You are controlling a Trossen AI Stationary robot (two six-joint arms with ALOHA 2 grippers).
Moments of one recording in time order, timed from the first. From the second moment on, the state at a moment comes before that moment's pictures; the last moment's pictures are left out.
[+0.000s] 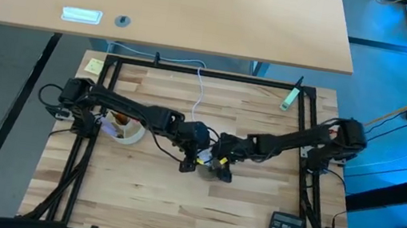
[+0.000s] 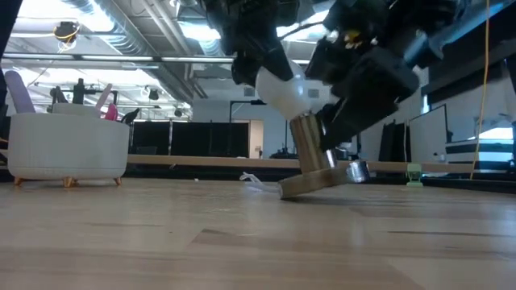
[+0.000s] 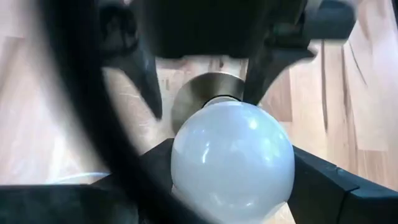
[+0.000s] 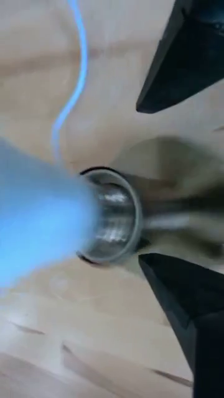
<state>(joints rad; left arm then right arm) -0.08 1.80 1.42 -0.54 0.02 -0.17 0.10 1.62 0.82 -0.03 -0.09 0.11</state>
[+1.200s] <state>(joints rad) -0.13 1.79 1.55 -0.48 -0.14 -0.15 0.15 0.97 0.46 0.23 0.02 0.17</state>
